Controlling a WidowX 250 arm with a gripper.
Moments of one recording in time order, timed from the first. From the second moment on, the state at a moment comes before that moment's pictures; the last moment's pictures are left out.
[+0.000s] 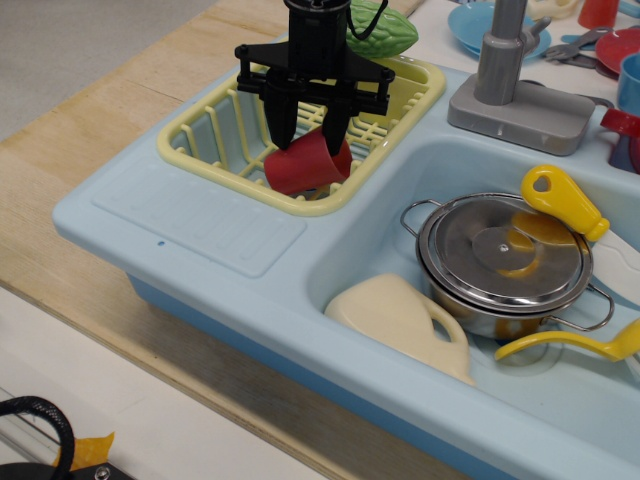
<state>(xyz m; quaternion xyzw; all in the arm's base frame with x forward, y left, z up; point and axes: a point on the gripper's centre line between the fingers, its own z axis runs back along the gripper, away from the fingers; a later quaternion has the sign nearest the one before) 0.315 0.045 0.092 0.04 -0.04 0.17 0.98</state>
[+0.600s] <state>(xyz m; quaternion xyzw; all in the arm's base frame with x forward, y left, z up) 0.307 0.064 0.106 0.06 -0.04 0.17 0.98</state>
